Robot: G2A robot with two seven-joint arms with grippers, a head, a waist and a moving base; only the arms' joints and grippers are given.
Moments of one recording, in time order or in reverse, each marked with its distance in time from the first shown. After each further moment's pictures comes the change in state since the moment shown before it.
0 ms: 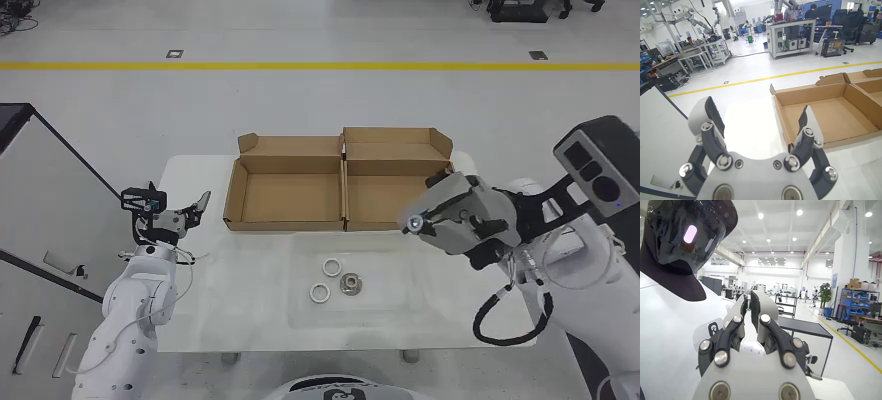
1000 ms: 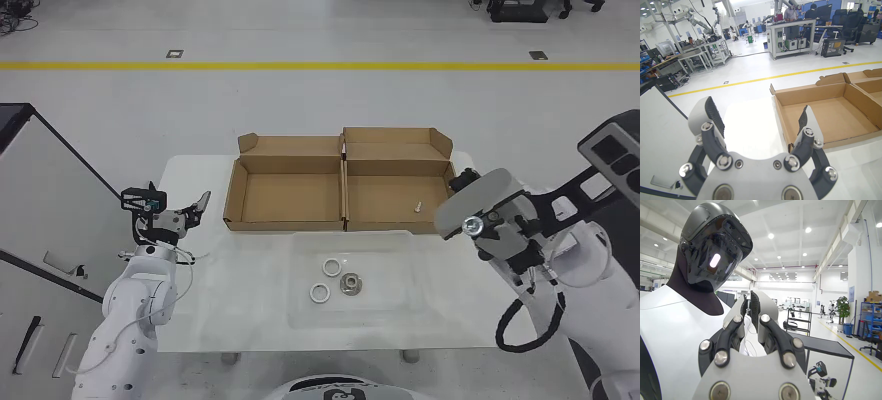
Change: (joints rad) left arm 0.000 0.000 0.000 0.000 0.000 0.000 0.000; right arm 0.000 -0.027 -0.013 0.007 0.093 -0.076 -0.028
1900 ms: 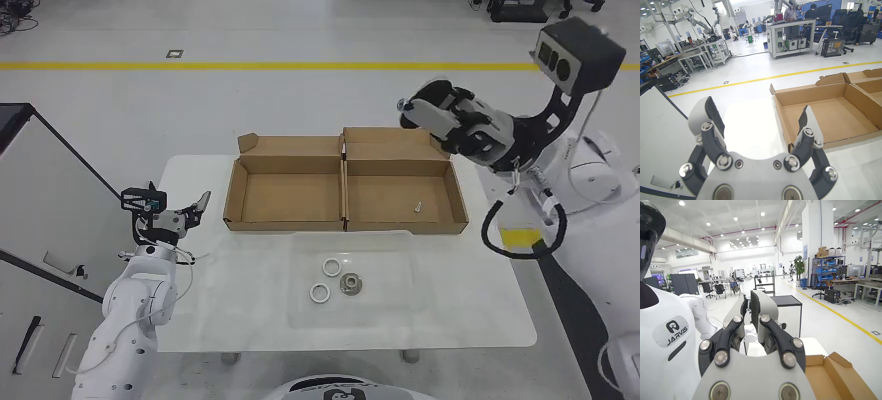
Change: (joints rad) left arm 0.000 0.000 0.000 0.000 0.000 0.000 0.000; right arm 0.192 -0.003 0.075 0.297 0.159 0.221 0.476
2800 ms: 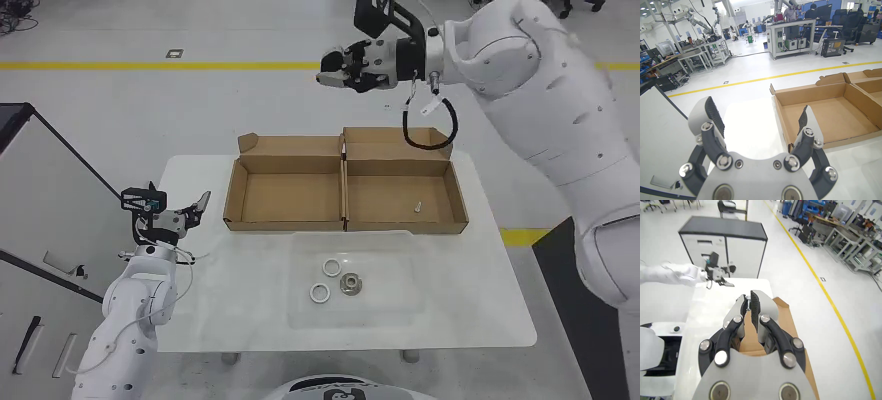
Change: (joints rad) left arm 0.000 0.000 0.000 0.000 0.000 0.000 0.000; right arm 0.694 -0.270 -0.555 0.714 -0.508 -0.067 0.195
